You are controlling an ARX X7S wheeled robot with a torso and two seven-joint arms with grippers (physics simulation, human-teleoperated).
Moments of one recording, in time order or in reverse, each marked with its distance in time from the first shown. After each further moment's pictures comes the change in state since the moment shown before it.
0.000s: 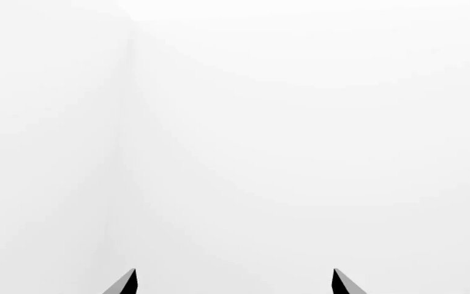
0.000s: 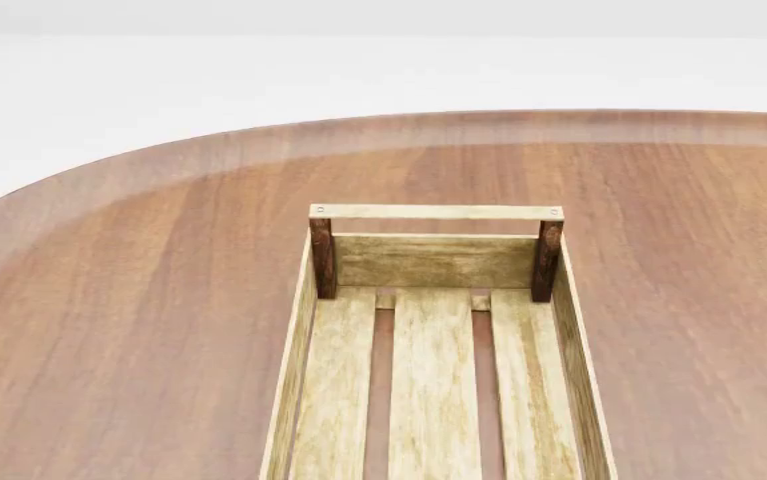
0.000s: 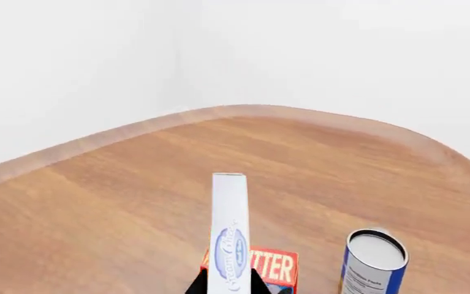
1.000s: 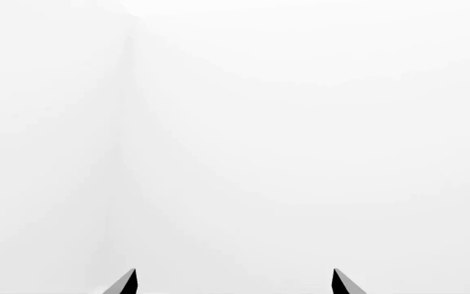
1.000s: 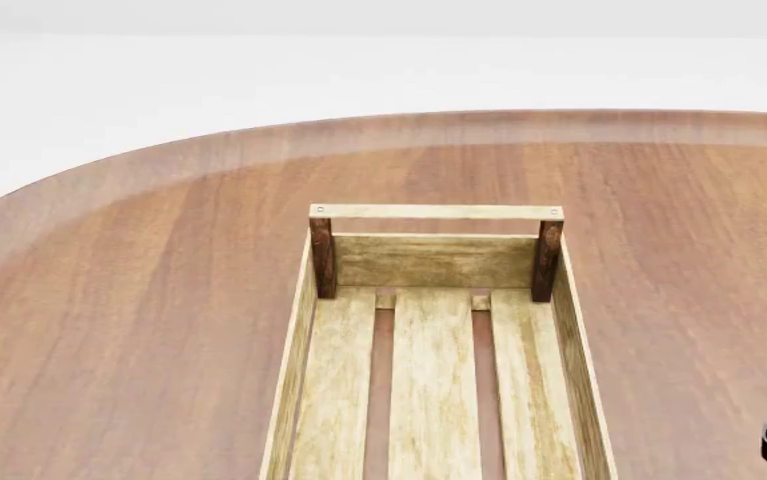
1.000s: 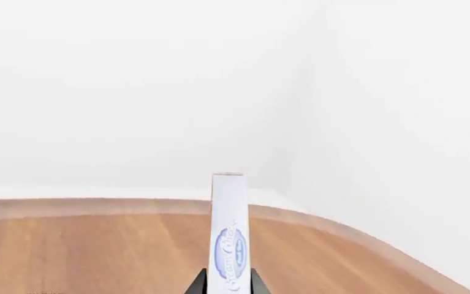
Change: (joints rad) left arm -0.011 -0.002 0.010 -0.007 -0.002 -0.022 -0.006; right arm 0.108 0.297 -0.231 -0.022 -0.092 -0.023 -0.266
